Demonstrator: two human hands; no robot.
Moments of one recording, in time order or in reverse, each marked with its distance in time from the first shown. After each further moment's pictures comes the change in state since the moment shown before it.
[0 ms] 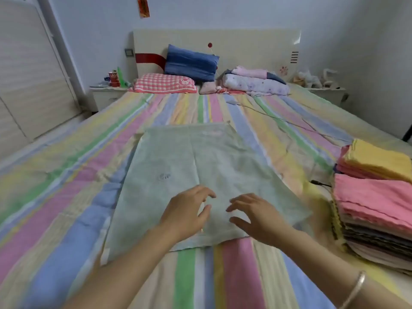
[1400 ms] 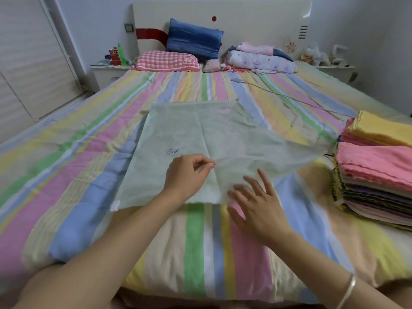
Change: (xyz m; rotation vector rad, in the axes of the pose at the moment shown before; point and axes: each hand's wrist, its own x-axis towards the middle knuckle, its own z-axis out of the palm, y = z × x) left_hand -0.018 0.006 -0.005 -0.414 0.208 -0.295; right_hand -0.057 -0.045 0.041 -0.398 0.190 -0.058
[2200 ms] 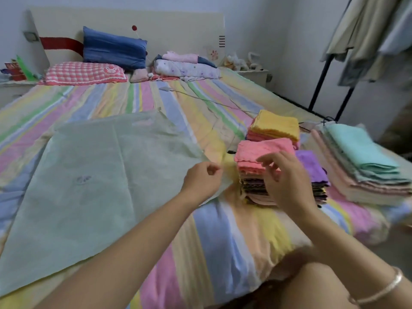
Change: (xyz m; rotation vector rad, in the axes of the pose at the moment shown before) left_hand 0.001 0.155 0.170 -0.142 -0.431 -0.138; right_hand -0.091 0.180 -0.103 0.305 0.408 0.630
